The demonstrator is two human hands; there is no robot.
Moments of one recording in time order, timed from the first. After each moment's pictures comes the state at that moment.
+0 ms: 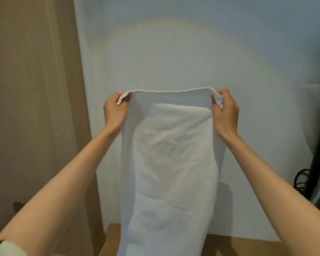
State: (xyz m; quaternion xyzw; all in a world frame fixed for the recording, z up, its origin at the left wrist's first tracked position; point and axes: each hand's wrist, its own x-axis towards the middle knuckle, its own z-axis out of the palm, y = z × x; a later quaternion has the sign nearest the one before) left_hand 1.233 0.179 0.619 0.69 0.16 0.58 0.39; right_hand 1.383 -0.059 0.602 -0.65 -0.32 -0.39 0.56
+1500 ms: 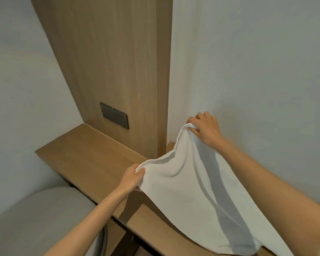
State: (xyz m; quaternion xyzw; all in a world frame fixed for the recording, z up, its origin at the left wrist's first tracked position) left_hand 1.015 0.177 0.263 0.67 0.50 0.18 0.51; right_hand 1.298 0.143 0.328 -0.76 -0.62 -0.13 0.14
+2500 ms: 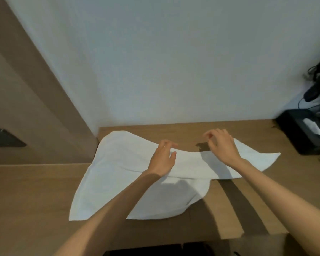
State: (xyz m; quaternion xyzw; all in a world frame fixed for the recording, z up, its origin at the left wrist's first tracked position) left_hand 1.215 0.100 0.191 0.90 0.11 0.00 0.42; right_hand 1.333 -0.093 0.212 -0.94 -0.27 0.00 0.21
